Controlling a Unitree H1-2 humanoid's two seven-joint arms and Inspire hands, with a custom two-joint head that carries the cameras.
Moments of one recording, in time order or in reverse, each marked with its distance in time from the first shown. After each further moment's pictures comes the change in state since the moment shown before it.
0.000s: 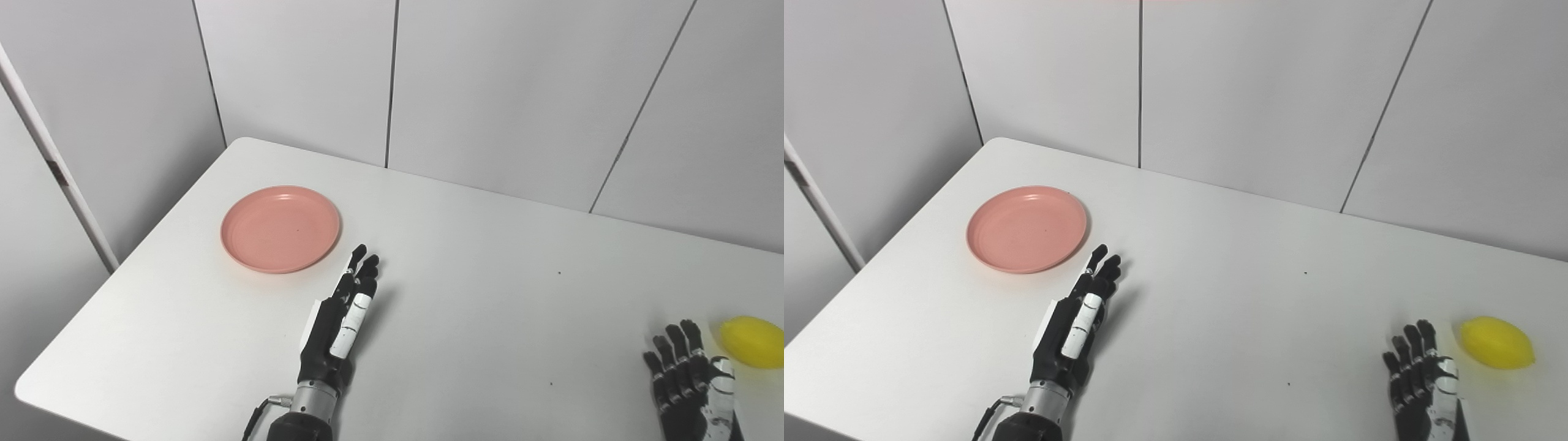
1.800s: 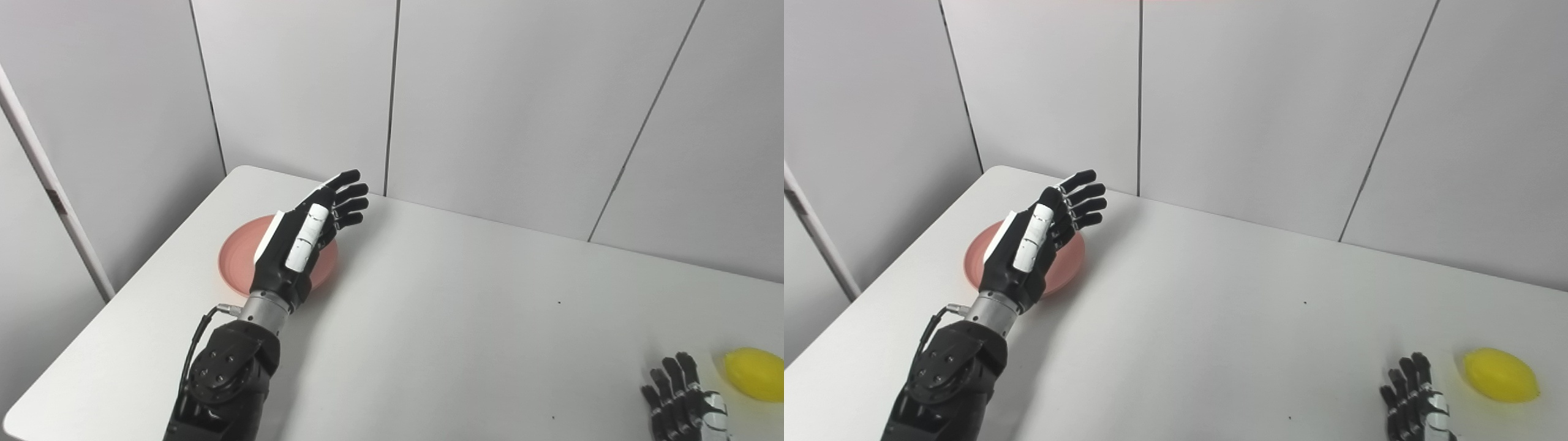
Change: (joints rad) left arm -0.326 0.262 0.204 -0.240 -0.131 0.402 -0.099; right arm 0.023 0.042 0.017 -0.034 -0.059 -0.016 -0.011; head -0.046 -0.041
